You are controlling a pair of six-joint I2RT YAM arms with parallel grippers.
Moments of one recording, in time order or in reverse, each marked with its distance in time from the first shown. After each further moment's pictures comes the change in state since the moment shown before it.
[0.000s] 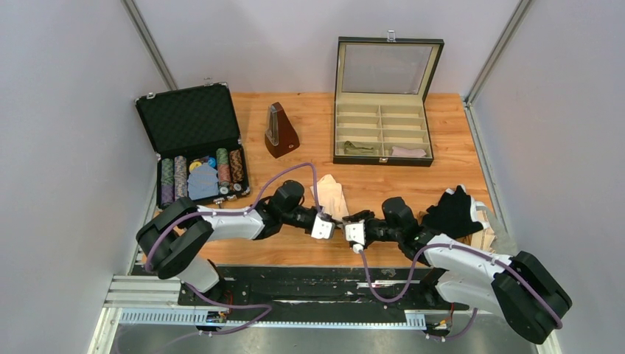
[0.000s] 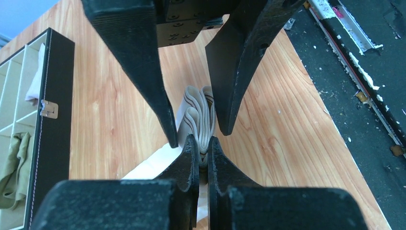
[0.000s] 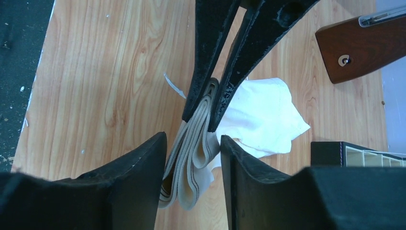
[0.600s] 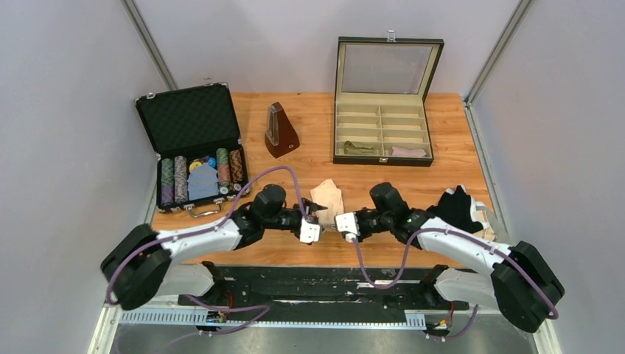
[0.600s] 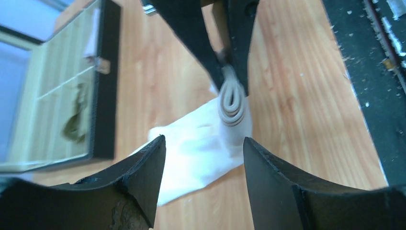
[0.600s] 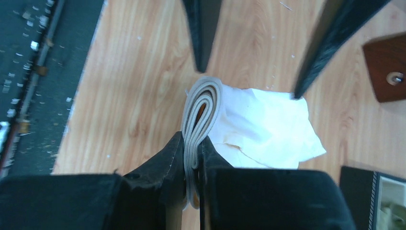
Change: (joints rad) left arm 0.023 -0.208 -0.090 -0.097 -0.136 0.028; right arm 0.020 0.072 0.182 -0.267 -0.053 -0.014
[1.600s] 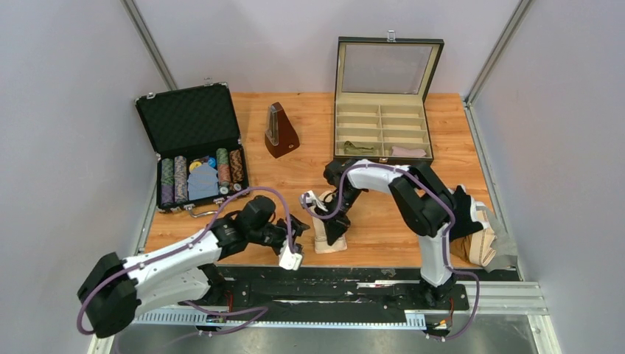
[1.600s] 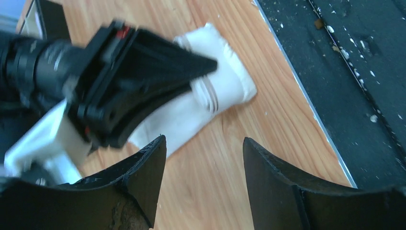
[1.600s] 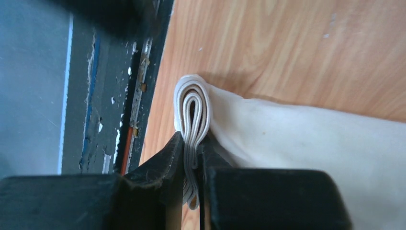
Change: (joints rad) left arm -0.001 -0.411 -0.060 -0.587 -0.074 0.339; right arm -0.015 0.848 0.790 -0.944 -0.277 -0.066
